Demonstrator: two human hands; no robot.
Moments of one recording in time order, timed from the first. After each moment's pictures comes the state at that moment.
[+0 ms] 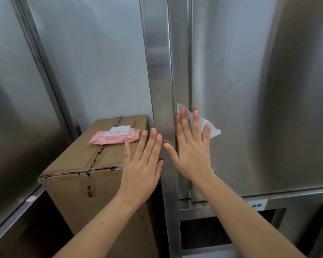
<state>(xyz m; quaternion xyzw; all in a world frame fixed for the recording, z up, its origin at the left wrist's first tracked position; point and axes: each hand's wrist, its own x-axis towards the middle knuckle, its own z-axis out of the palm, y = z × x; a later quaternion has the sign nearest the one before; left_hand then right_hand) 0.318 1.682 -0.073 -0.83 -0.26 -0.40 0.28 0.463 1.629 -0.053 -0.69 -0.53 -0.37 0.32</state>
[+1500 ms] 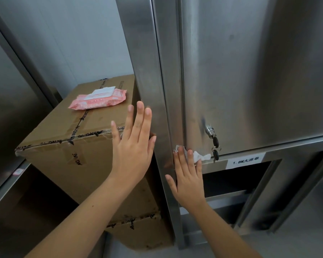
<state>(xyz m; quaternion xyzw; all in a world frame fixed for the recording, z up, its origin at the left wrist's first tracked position) 0.317 1.672 -0.116 -0.85 -0.27 -0.38 0.24 0.436 1.592 -0.254 -0.79 -0.53 -0.17 0.23</state>
